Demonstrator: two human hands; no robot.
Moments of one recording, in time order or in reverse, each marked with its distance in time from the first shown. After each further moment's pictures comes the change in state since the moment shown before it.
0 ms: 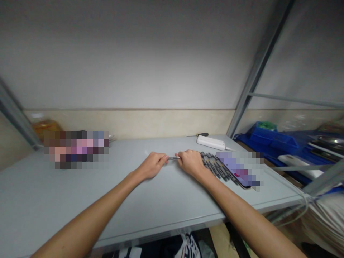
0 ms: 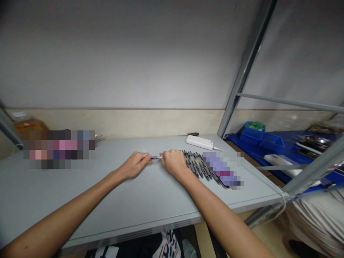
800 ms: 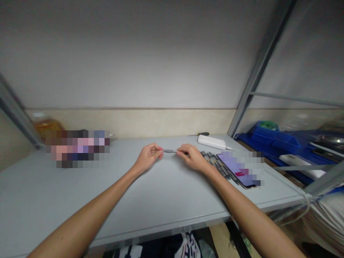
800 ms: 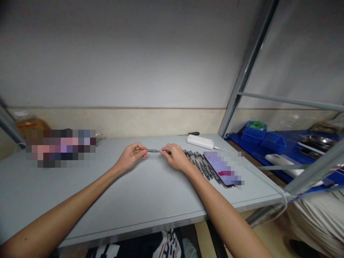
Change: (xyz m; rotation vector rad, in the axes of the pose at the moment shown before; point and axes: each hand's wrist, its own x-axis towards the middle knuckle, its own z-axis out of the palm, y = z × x) left_hand 0.002 -0.021 -0.003 -0.565 0.246 -0.140; right_hand 0.012 0.027 0.009 0.572 0.192 -0.349
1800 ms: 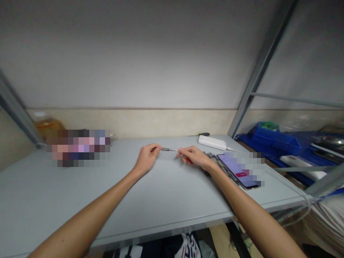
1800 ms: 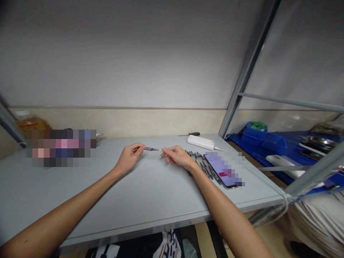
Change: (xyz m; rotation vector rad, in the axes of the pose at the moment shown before) left_hand -0.001 0.005 -0.002 0.356 0.165 0.085; right_hand 0.001 -0.001 -0.004 0.721 -0.195 0.405
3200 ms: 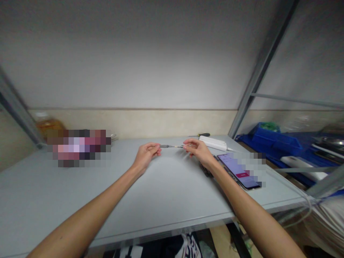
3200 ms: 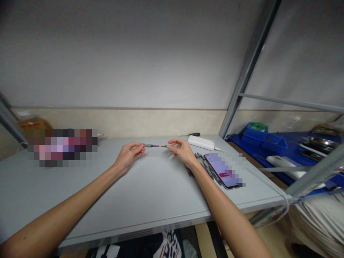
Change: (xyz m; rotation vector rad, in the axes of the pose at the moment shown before) left_hand 0.005 -0.007 0.004 -0.803 0.084 -0.402; right_hand 0.007 0.005 -0.008 0.266 0.356 -0.152
